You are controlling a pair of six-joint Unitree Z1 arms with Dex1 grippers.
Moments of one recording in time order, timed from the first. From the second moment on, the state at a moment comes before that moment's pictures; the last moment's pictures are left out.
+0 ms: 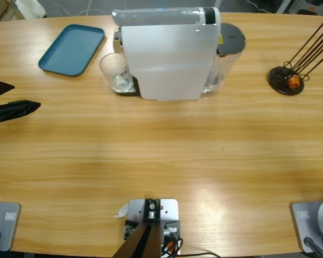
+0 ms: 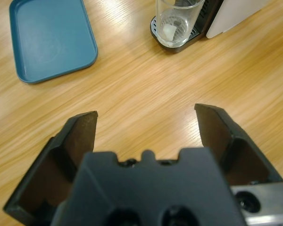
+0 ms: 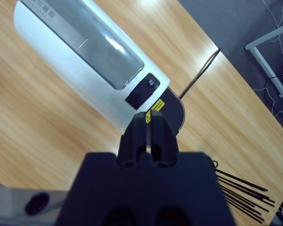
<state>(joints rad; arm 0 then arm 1) -0.58 1.06 -0.62 0.28 0.02 0.00 0.79 1.66 -1.72 0.97 -0.22 -0.12</state>
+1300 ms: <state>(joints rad) -0.58 1.06 -0.62 0.28 0.02 0.00 0.72 1.82 -1.84 0.98 -0.15 -0.14</state>
